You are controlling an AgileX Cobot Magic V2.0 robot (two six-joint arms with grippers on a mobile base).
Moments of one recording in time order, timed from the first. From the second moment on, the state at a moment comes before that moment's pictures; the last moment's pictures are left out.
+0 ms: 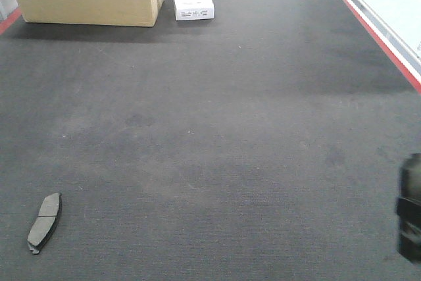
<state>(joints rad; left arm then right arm) -0.05 0.16 -0.37 -0.07 0.68 0.04 0.23 0.65 -0.54 -0.08 0.60 0.19</state>
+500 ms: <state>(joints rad) -0.05 0.16 -0.37 -0.07 0.68 0.04 0.23 1.40 -0.86 -0.07 0.66 0.19</state>
